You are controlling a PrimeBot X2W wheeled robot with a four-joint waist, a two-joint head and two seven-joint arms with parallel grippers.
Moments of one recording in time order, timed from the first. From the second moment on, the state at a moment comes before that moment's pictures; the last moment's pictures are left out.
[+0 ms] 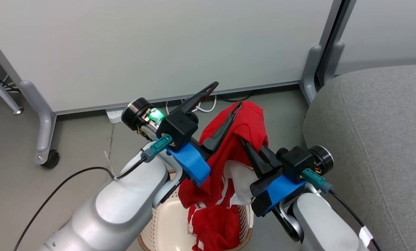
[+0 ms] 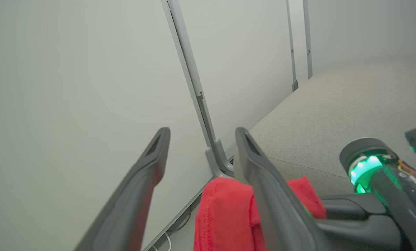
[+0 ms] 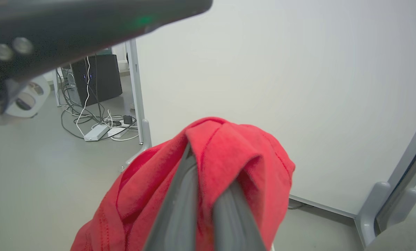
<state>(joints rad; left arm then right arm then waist) -0.85 0.22 -0.95 0.43 -0.49 0.02 -0.26 -0.46 -0.07 0.46 0.47 0.13 0.13 -0.26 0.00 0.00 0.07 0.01</state>
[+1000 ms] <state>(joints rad) -0.90 0.24 -0.98 0.40 -0.46 0.00 -0.25 -0.47 -0.06 0.08 0.30 0.06 0.13 -0.26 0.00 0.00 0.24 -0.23</state>
